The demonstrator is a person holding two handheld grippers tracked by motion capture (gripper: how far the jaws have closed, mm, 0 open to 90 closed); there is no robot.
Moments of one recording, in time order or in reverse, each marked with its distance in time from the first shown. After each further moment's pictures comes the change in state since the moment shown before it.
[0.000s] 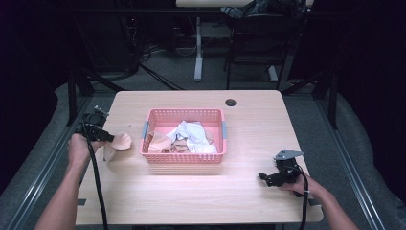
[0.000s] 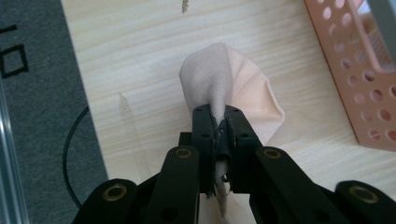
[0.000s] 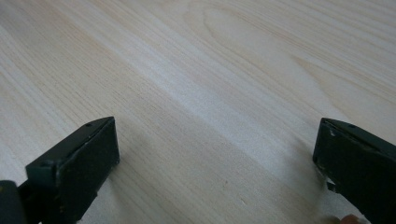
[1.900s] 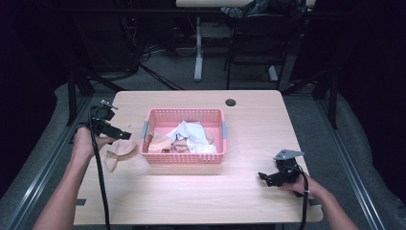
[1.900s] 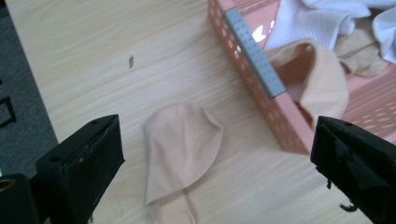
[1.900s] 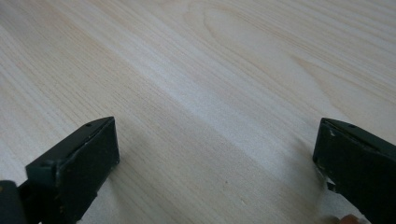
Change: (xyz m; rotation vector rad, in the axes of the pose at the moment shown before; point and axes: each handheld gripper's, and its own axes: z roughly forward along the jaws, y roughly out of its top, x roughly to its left) left arm -0.043 0.023 -0.040 -0.109 -0.075 0.161; right arm 0.000 0.000 0.000 0.000 0.000 0.000
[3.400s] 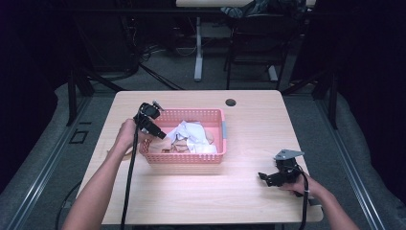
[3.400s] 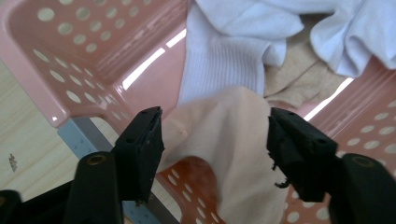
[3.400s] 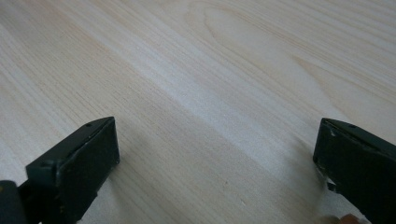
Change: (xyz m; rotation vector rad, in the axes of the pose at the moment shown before) left arm -0.070 0.062 0.085 0.153 -0.097 0.233; right arm 0.000 0.000 0.000 -0.001 0.004 -0.001
